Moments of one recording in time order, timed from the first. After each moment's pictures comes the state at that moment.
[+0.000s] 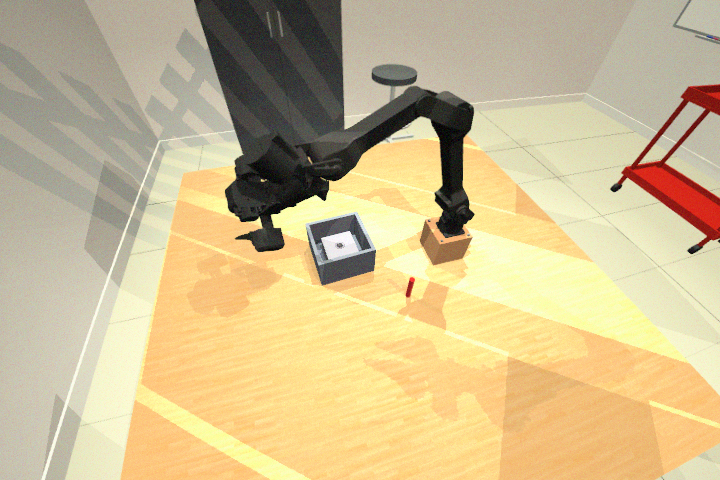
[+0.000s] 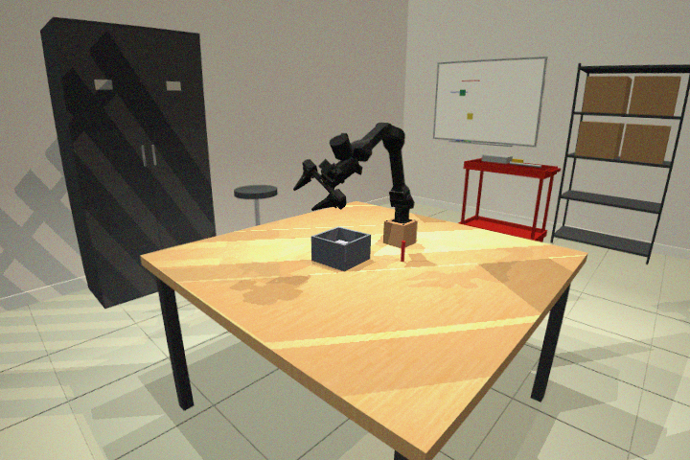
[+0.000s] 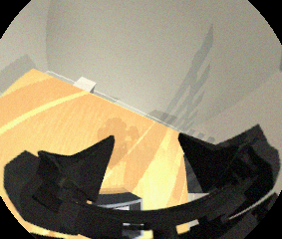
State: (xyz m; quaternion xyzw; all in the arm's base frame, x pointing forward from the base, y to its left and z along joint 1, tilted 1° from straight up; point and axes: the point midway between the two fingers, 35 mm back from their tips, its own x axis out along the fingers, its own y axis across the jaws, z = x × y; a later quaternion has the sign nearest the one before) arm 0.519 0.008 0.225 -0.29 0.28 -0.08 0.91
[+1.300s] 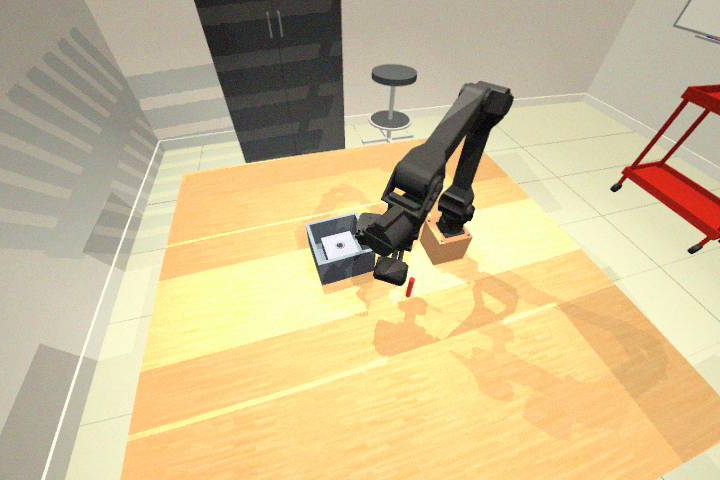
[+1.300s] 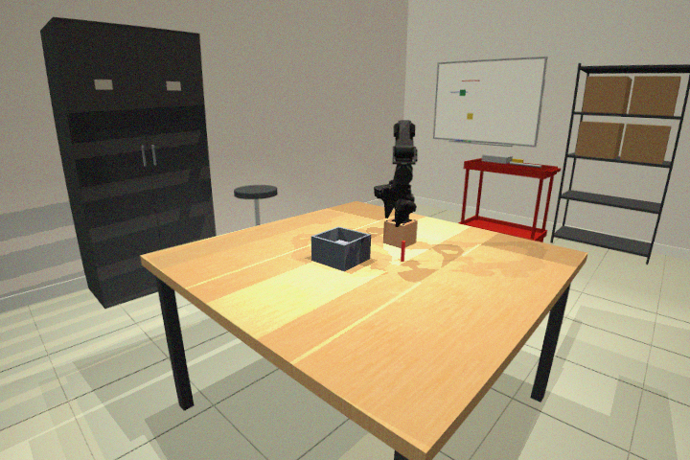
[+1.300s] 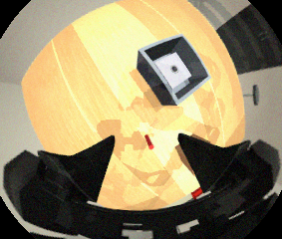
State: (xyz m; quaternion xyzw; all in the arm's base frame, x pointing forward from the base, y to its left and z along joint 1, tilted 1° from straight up) arm 0.237 0.120 0.108 0.15 0.62 -0.23 0.74
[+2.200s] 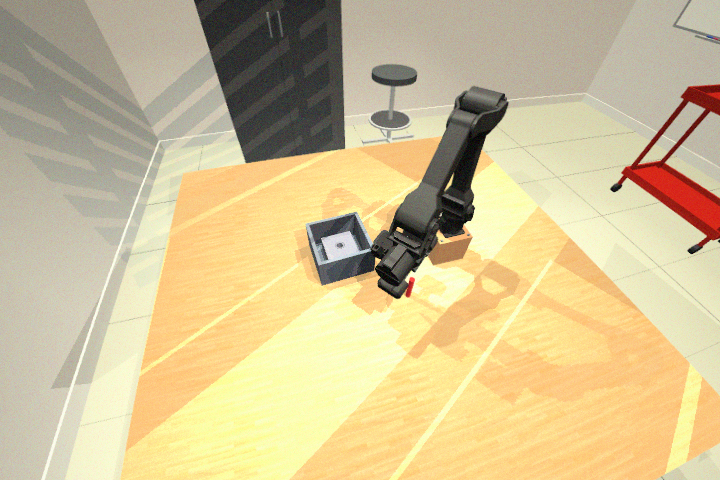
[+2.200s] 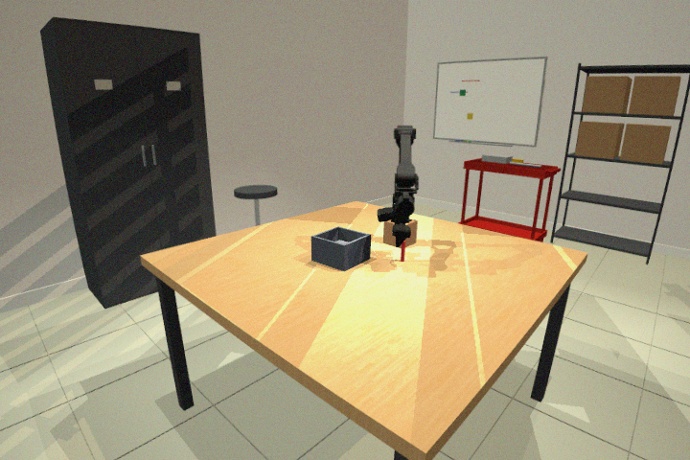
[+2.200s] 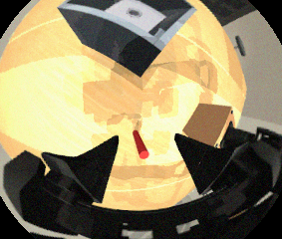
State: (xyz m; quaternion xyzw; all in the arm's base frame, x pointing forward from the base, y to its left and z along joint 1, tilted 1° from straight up) arm 0.186 0.108 0.014 0.24 0.62 -0.38 0.64
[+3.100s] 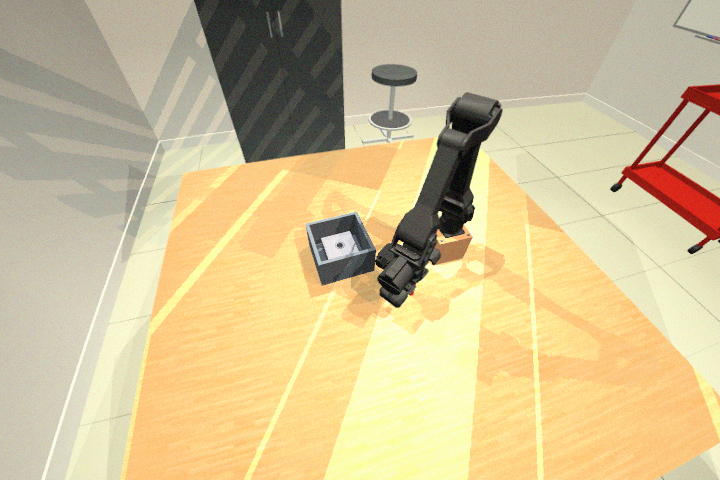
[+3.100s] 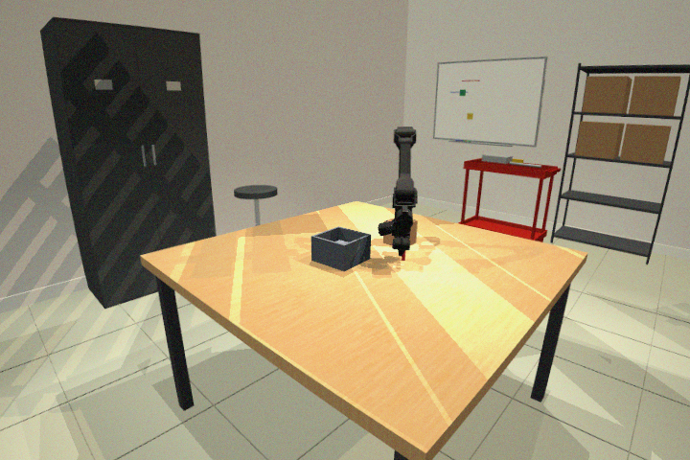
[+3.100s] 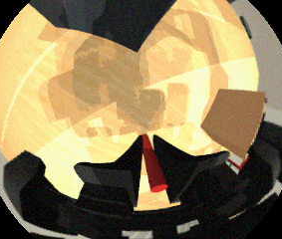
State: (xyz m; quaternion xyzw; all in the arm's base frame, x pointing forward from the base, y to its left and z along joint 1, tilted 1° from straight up) arm 0.173 0.114 -0.041 0.30 0.62 -0.39 0.61
